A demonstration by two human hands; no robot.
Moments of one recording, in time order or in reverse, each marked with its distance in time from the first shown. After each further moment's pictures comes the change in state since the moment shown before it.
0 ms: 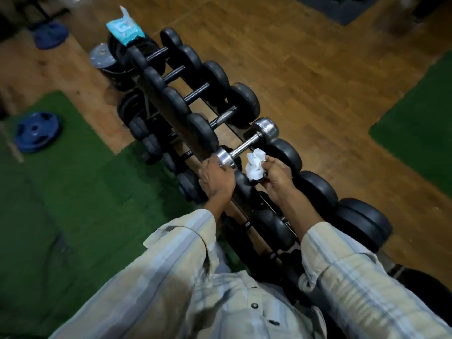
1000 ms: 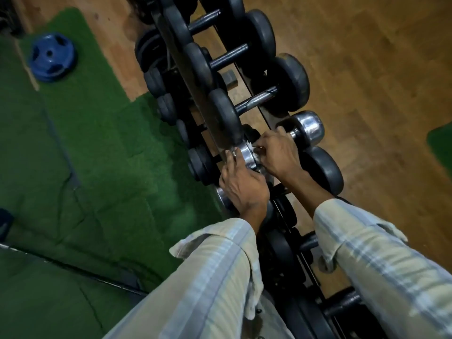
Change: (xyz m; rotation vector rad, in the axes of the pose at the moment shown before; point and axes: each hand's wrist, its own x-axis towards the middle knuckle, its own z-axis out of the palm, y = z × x) left_hand 0.011 0.008 0.062 0.067 0.144 -0.202; right_hand 0.109 -0.014 0.073 -1.646 -0.445 -0.987
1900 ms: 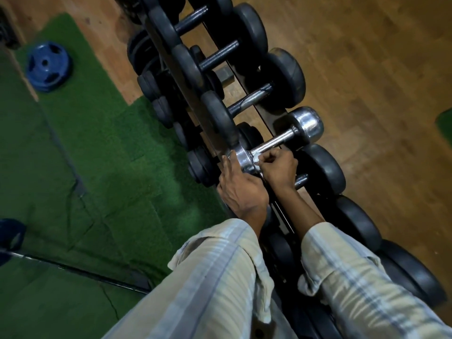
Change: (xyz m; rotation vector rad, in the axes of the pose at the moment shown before) left_hand -0.003 0.003 0.002 -0.032 0.011 -0.047; right_hand -0.029 -0.010 0.031 0.686 0.127 0.697
